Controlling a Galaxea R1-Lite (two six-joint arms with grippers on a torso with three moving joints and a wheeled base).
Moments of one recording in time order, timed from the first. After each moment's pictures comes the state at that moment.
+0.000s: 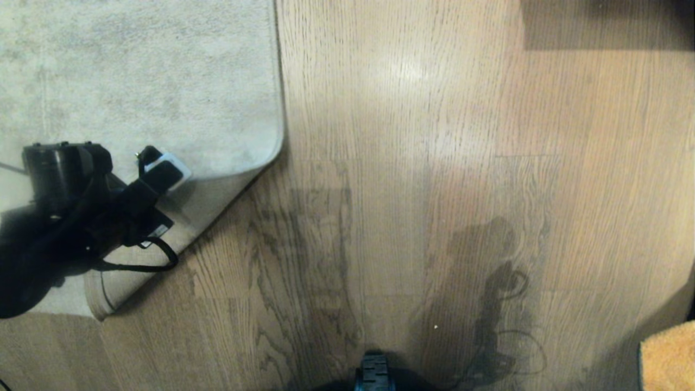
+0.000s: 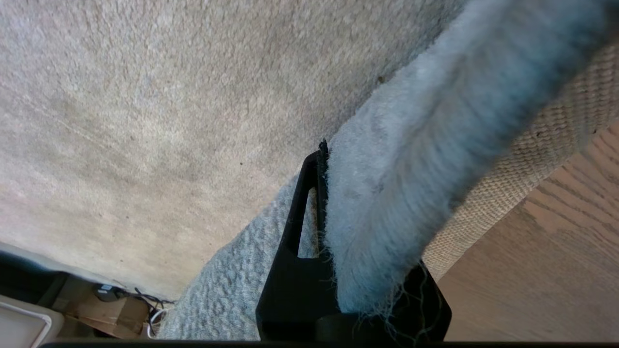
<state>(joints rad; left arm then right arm) -0.07 1.60 -0.75 -0.56 0.37 0.85 0.00 0.00 -0.02 0.05 0.07 -0.11</state>
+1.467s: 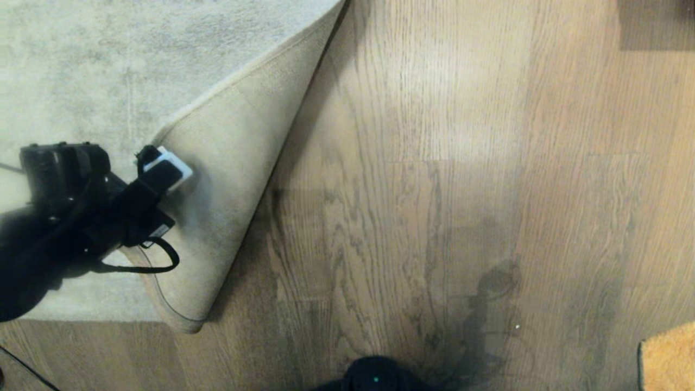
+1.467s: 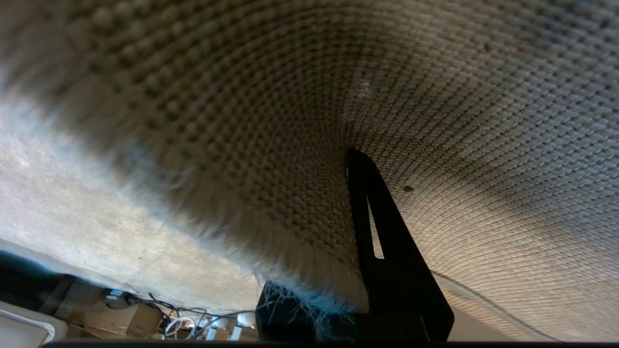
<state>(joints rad) -0.05 1.61 -0.74 -0.56 0.37 0.84 0.00 0.00 -0.02 0.05 0.07 -0.11</state>
